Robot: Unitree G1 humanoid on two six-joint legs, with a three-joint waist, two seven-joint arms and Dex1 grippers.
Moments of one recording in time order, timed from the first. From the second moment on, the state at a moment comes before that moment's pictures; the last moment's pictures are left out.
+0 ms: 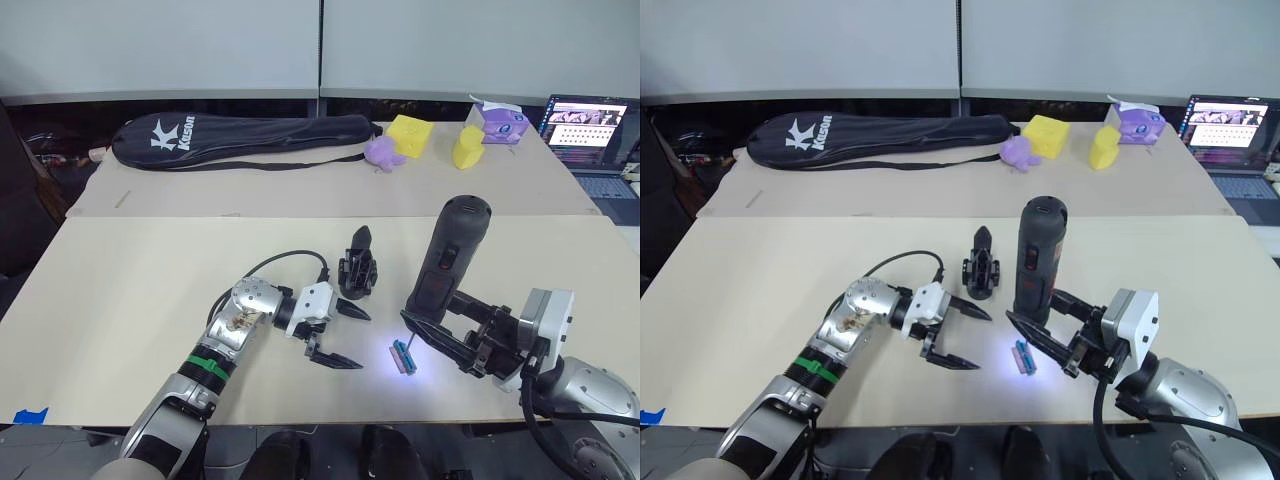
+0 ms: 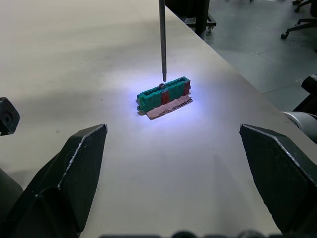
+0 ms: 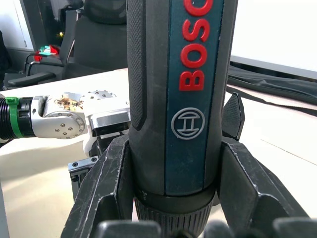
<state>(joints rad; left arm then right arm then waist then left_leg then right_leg) -0.57 0.31 -0.36 0.34 -0.16 -0.07 -1.42 0.23 -0.55 -0.25 -0.78 0.65 0.33 0.72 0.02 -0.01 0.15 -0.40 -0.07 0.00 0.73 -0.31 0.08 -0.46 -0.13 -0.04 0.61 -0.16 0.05</state>
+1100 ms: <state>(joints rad) -0.58 0.30 -0.36 0.37 -0.16 -0.10 -1.41 0.23 -0.55 -0.25 -0.77 0.64 0.33 0.72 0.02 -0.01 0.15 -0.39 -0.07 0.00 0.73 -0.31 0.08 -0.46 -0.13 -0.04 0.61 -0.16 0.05</state>
